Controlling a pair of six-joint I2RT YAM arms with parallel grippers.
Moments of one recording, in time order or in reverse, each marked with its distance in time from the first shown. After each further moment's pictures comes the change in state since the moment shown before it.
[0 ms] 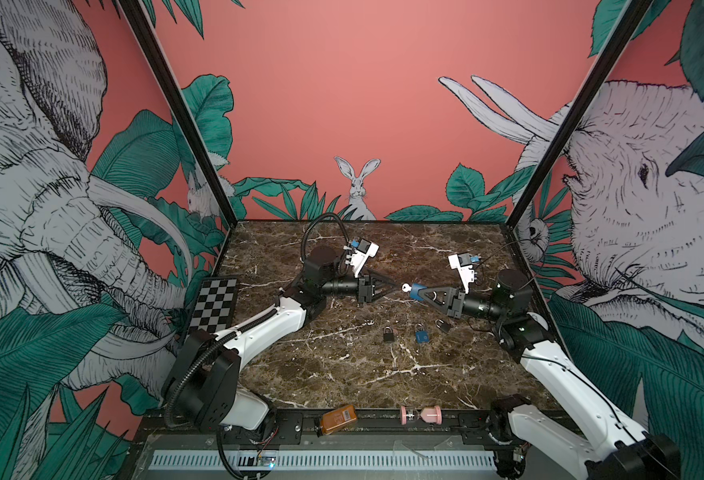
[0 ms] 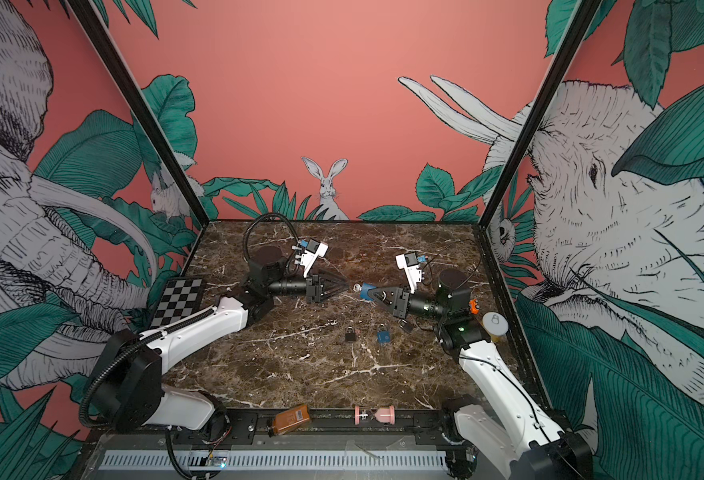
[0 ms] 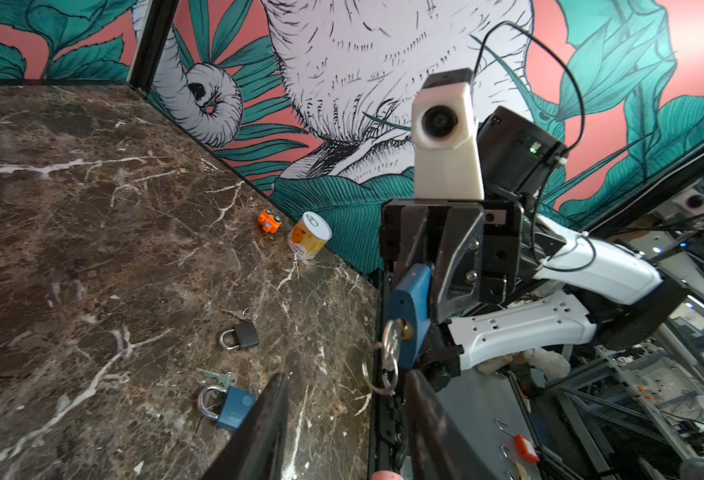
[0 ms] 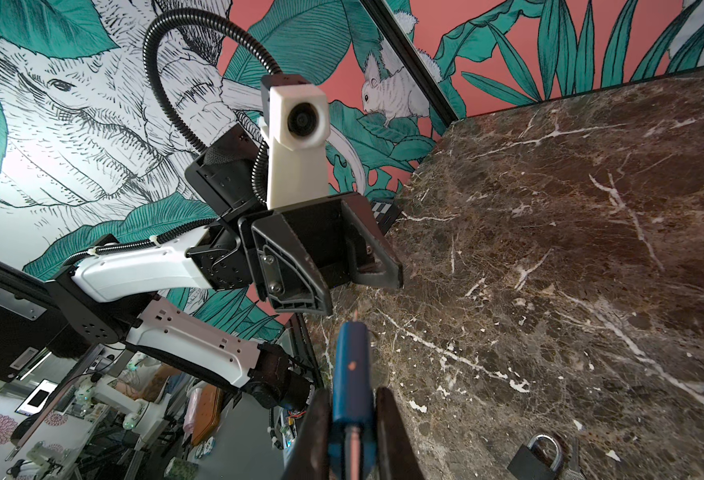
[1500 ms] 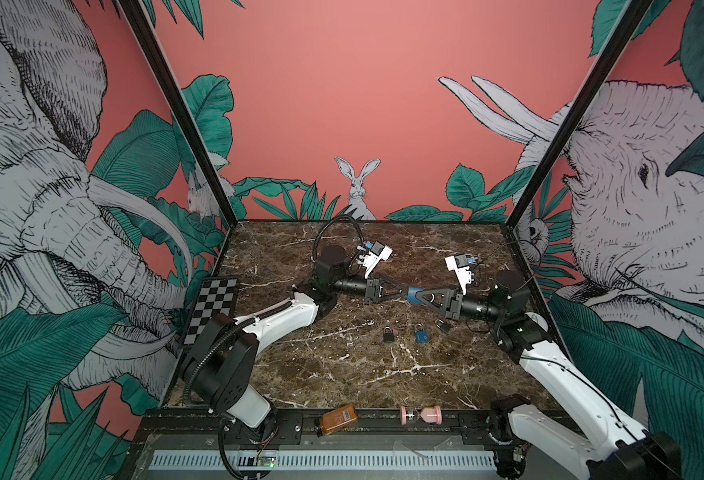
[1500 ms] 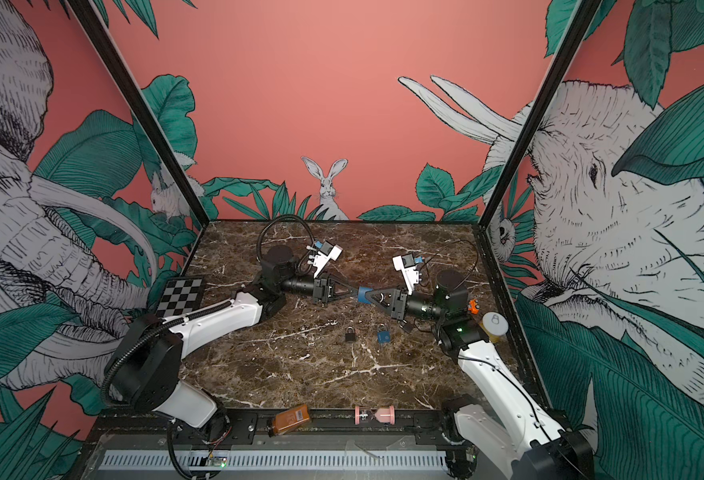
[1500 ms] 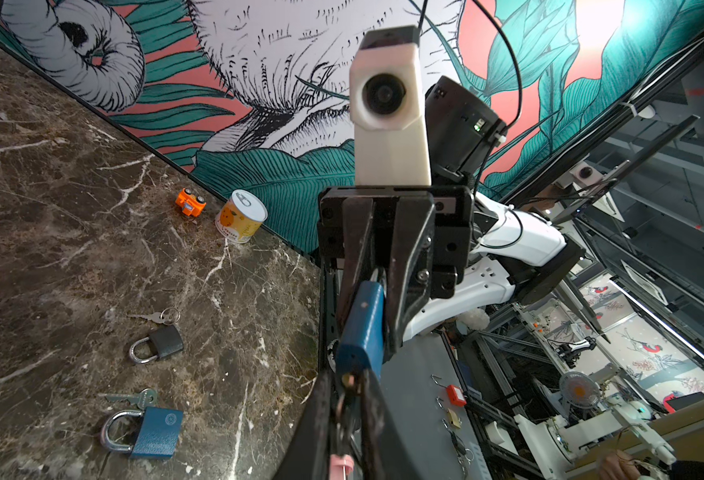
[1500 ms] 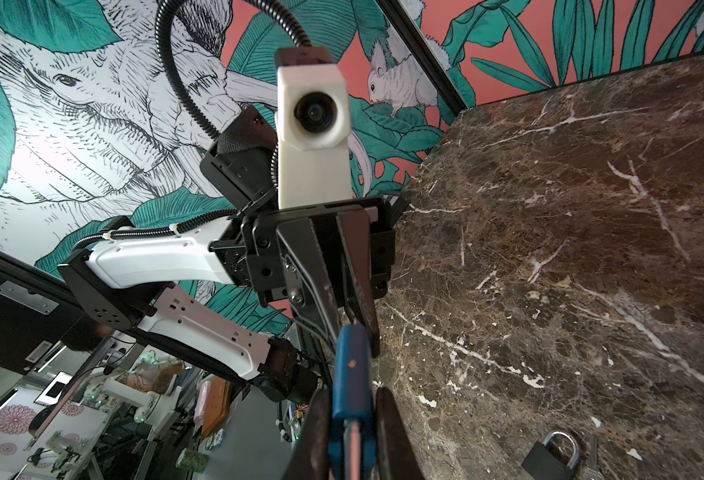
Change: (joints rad) left arm -0.052 0.116 0.049 0.127 0.180 -0.095; right arm 0.024 0.002 -0.004 0.001 0.013 0.012
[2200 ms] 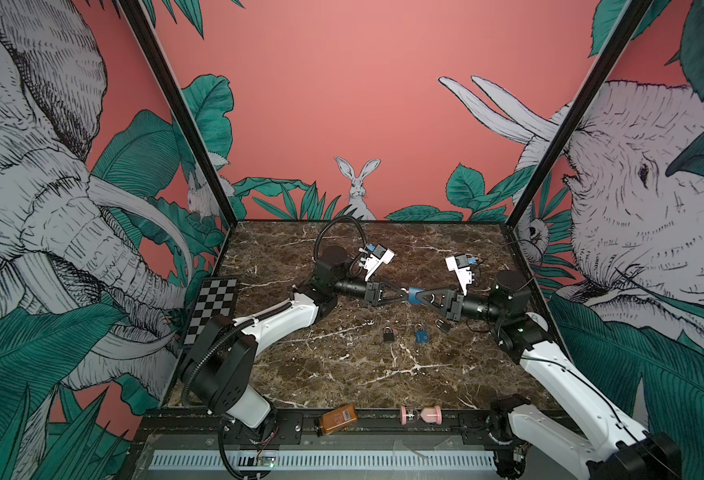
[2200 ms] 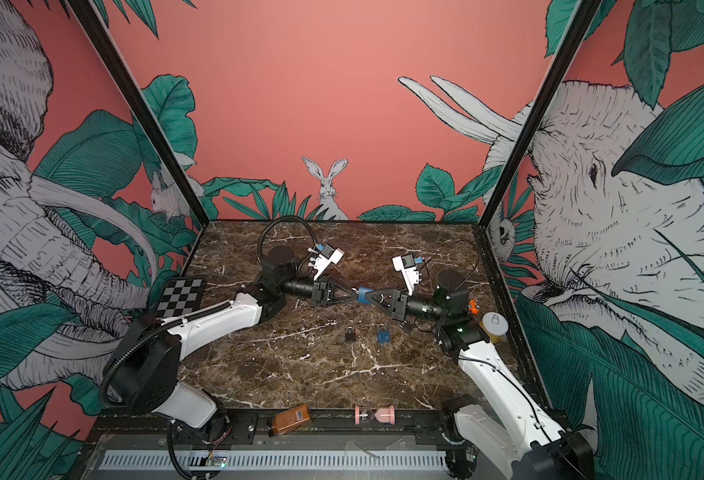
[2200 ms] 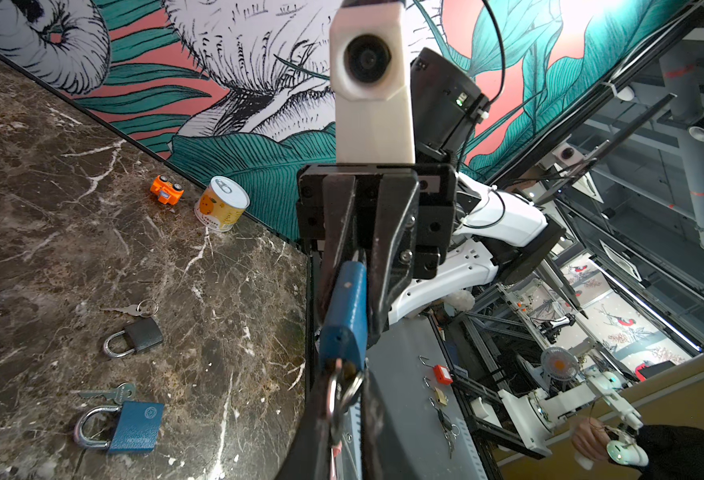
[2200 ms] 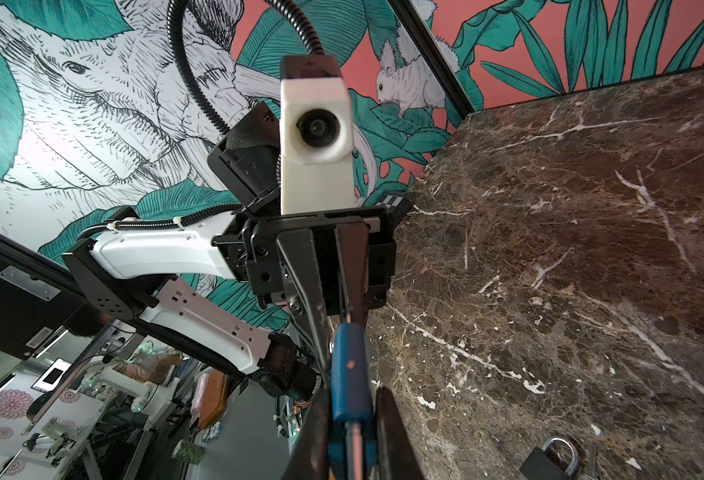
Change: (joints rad) left arm -0.007 -0.010 -0.001 -0.013 0.048 0.013; right arm -0.007 -0.003 0.000 0.006 -0.035 -0.025
